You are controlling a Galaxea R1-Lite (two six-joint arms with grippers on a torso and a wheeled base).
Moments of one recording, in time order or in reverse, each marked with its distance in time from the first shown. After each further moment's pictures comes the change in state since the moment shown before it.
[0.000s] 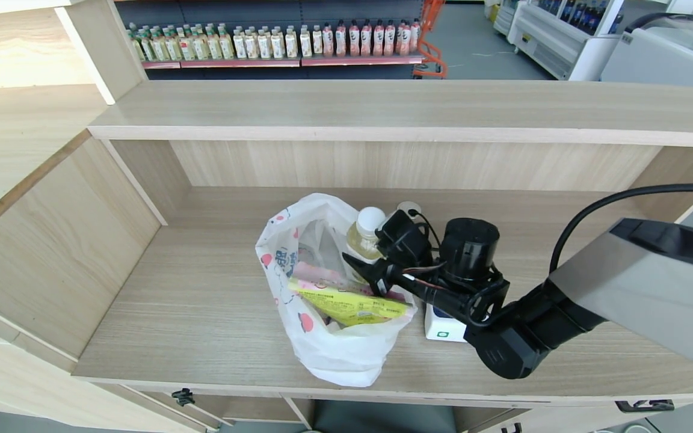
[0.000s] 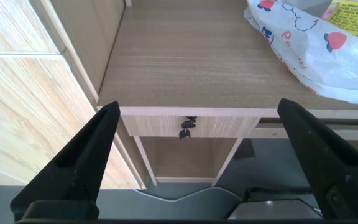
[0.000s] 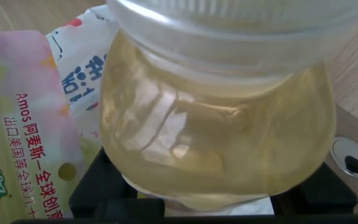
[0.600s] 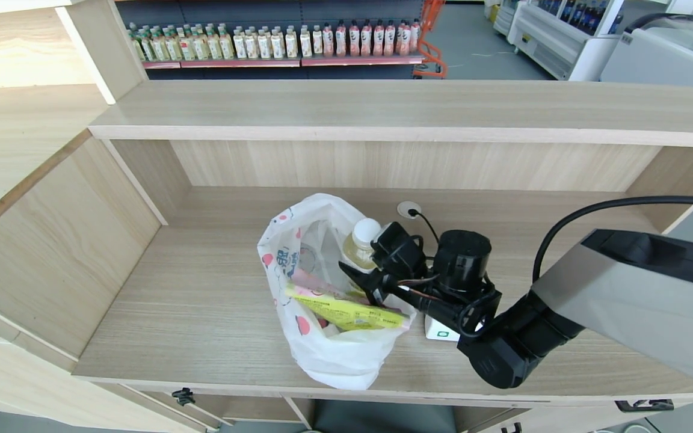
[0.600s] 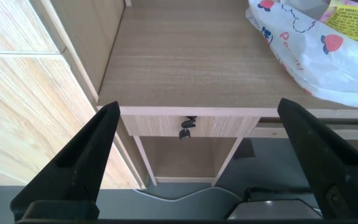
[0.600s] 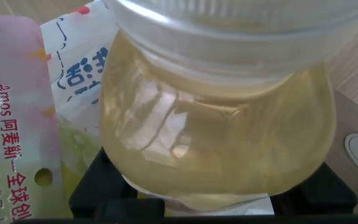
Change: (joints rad) left arm 0.000 0.000 0.000 0.000 0.000 0.000; right arm 0.008 0.049 0.011 -0.058 0.000 0.005
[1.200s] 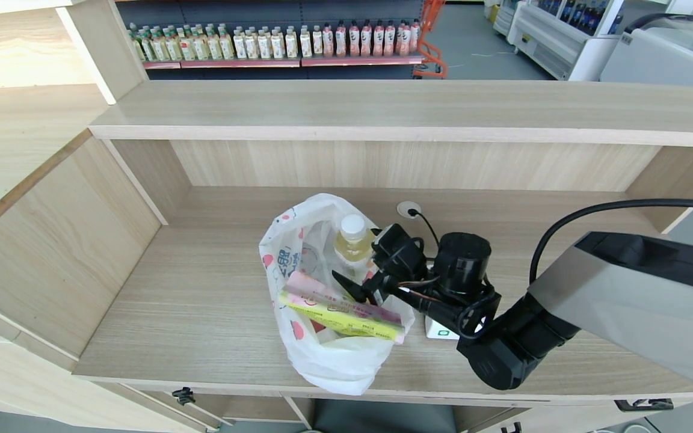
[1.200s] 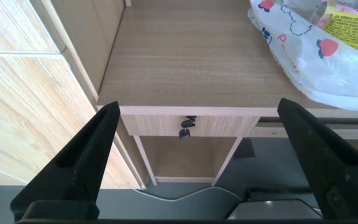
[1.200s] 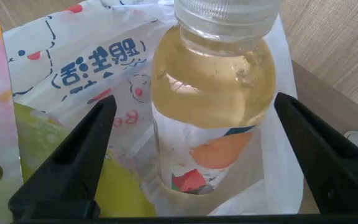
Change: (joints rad) left arm 0.000 0.000 0.000 0.000 0.000 0.000; right arm -0.007 0.015 0.003 -0.020 -0.001 0.002
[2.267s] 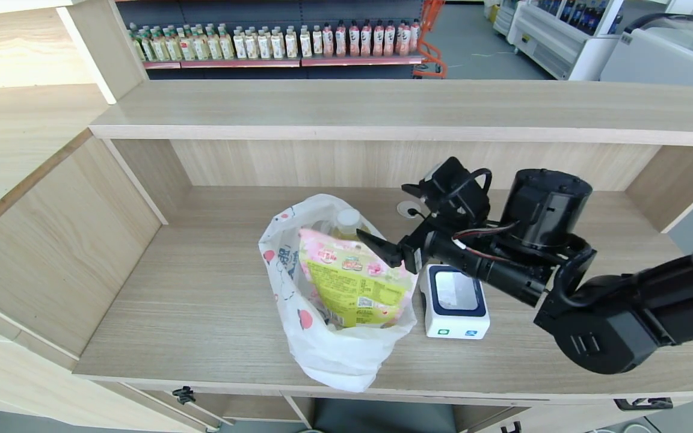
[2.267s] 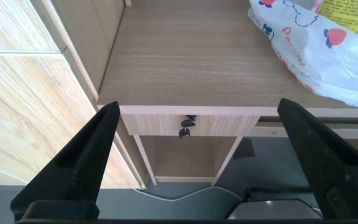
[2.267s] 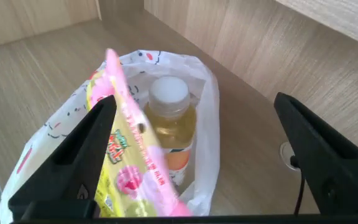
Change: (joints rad) left arm 0.000 0.000 0.000 0.000 0.000 0.000; right arm -0.011 -0.380 0.079 0.276 -0.009 0.032
